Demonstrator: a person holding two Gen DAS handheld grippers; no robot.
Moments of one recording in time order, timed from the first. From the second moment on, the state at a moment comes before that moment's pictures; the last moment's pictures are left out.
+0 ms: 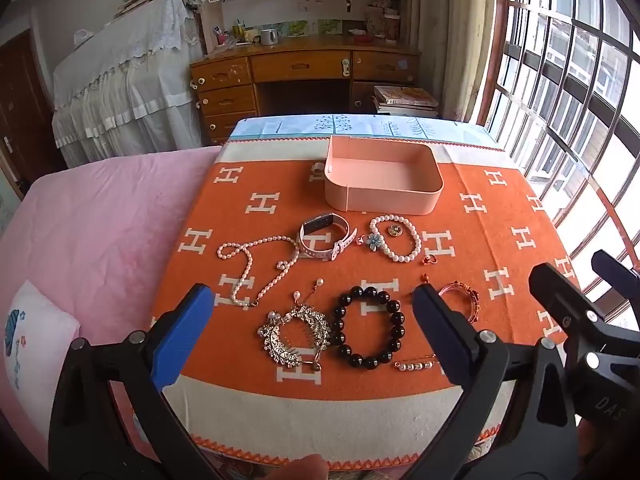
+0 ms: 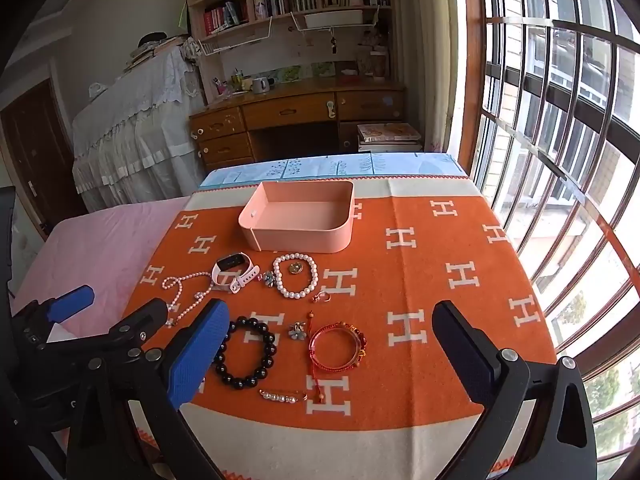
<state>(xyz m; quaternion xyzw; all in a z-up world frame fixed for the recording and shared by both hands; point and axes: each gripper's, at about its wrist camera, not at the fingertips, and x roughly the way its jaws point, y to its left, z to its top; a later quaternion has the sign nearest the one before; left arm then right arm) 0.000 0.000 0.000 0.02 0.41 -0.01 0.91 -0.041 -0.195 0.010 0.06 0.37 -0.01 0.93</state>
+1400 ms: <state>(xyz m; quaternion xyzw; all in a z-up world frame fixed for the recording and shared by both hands) -0.004 -0.007 0.001 0.03 0.42 -0.03 0.91 -0.059 -0.196 0.014 0.07 0.36 0.00 0.93</state>
